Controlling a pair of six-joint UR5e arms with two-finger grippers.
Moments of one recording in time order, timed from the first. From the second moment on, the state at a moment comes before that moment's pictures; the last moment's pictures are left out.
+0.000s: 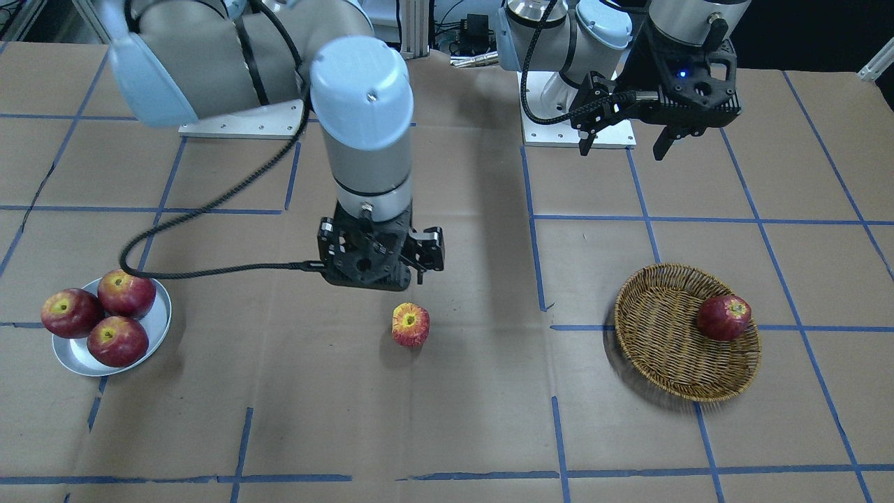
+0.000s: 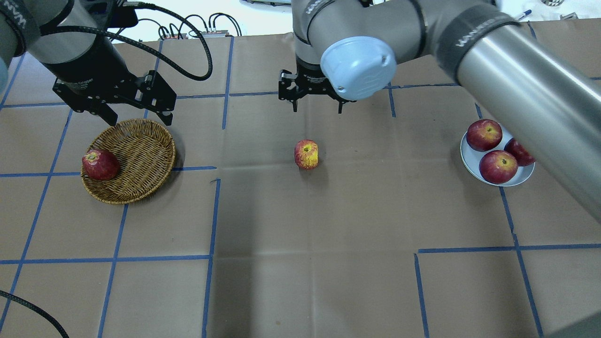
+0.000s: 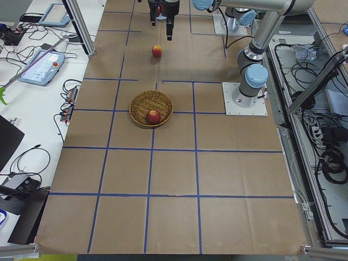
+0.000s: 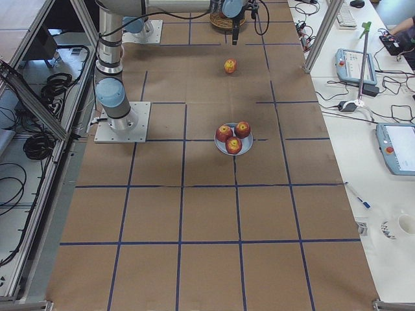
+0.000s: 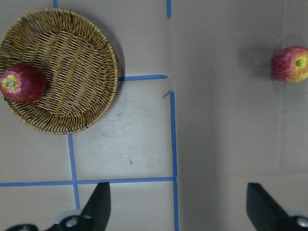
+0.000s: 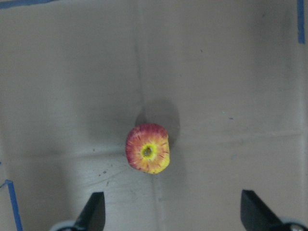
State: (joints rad) left arm -1.54 -1.49 -1.57 -1.63 1.57 0.08; right arm 1.94 -1.14 1.35 -1.81 -1.58 0.46
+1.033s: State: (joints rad) left arm -1.62 -1.48 -1.64 -1.62 1.57 0.08; right arm 1.96 -1.01 1.59 -2.22 -1.60 0.44
